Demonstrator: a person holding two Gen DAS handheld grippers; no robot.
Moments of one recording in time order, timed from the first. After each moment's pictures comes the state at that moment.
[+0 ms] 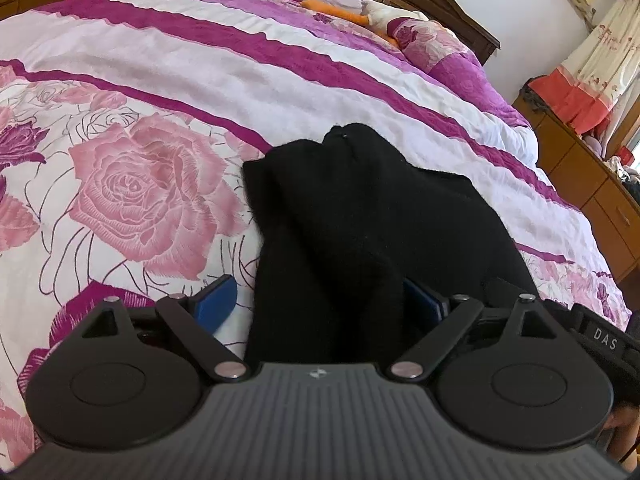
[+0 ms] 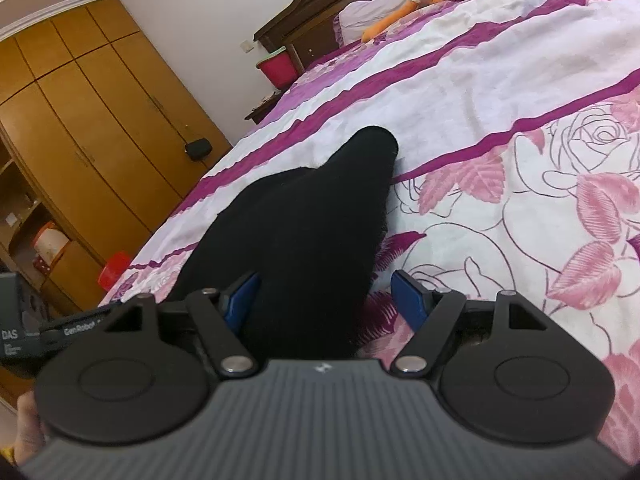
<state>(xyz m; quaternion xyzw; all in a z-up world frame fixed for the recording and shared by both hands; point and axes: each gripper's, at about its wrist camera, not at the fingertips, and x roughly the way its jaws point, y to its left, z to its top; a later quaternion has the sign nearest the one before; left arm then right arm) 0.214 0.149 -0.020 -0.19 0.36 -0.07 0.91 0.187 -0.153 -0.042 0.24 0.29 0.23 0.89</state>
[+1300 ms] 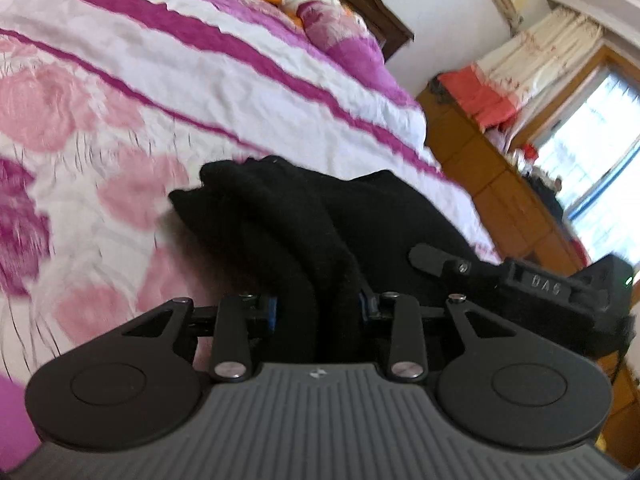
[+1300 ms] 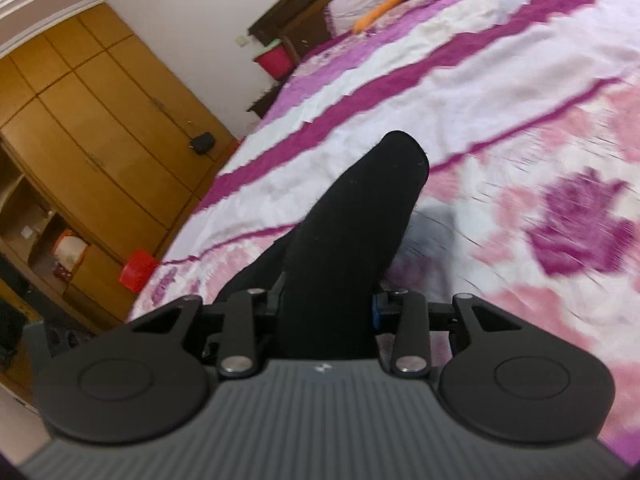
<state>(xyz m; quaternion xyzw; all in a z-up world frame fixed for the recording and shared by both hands) 0.132 0.071 0.014 -0.25 0.36 -0.21 0.88 0.113 -0.216 0.029 0.27 0.34 0.23 0.87</state>
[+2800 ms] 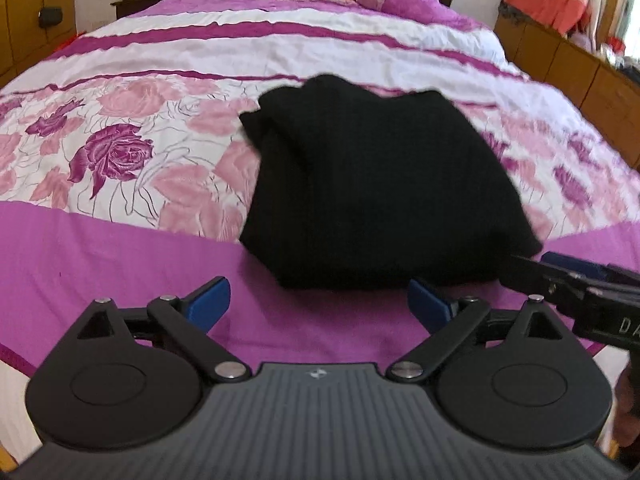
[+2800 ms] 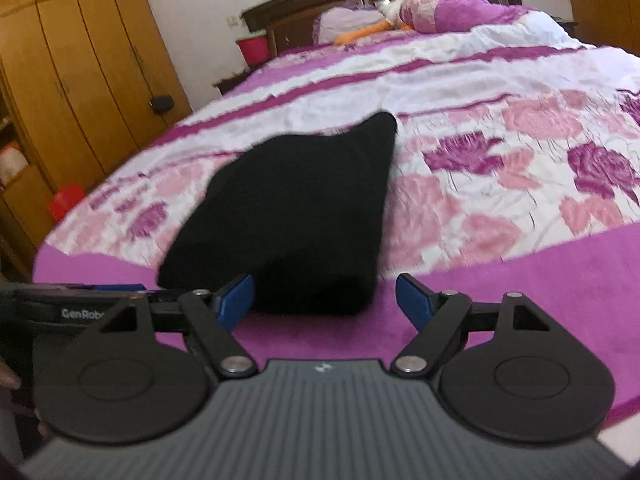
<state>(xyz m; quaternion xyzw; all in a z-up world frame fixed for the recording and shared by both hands) 0.017 0.001 0.004 -0.04 0.40 -0.05 0.92 -0.027 -0.212 -0.006 0.11 0.32 0.15 0.93</state>
